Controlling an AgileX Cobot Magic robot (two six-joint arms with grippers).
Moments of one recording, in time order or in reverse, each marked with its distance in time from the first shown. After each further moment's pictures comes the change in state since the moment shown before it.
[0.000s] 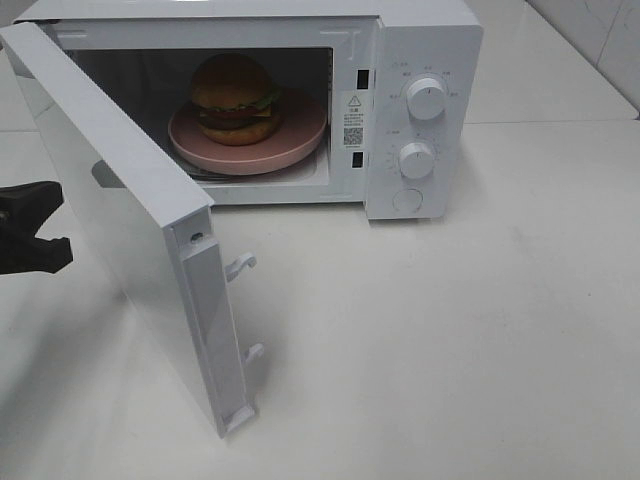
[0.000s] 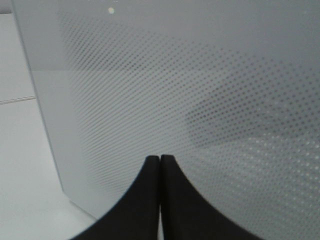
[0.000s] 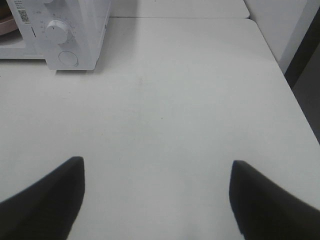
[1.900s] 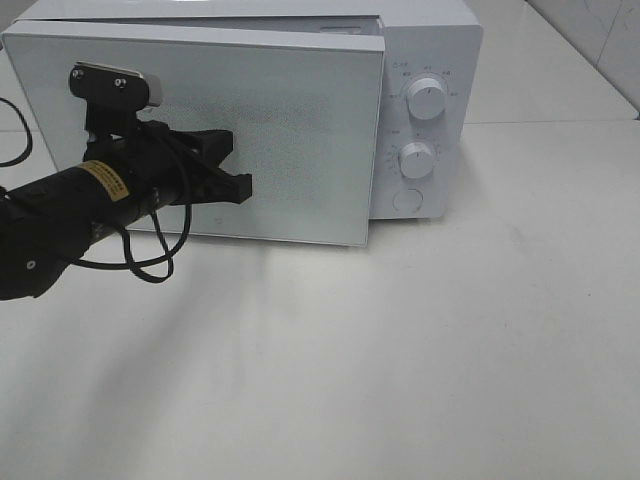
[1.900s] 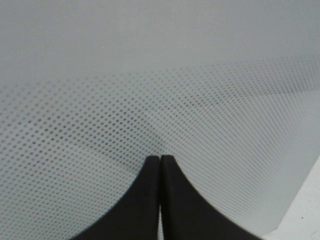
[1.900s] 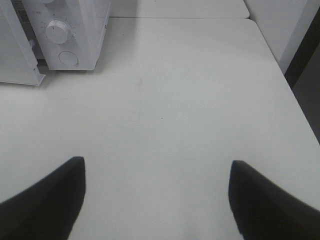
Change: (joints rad) left arm -0.378 0.270 -0.470 -0.214 0.174 -0.004; right arm 0.000 0.000 0.000 0.000 0.000 0.000
